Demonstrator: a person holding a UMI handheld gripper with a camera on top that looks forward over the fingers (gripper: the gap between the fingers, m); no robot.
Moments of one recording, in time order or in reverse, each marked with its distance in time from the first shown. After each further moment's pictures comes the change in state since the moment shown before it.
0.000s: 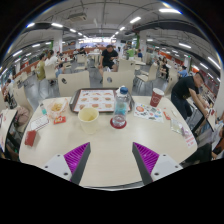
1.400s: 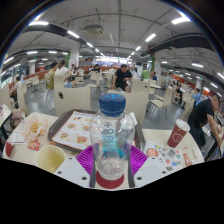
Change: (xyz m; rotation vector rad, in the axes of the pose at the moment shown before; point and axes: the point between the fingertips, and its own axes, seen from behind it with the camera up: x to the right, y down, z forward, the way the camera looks) arm 0.028 -0.142 0.235 0.253 -0.126 -0.126
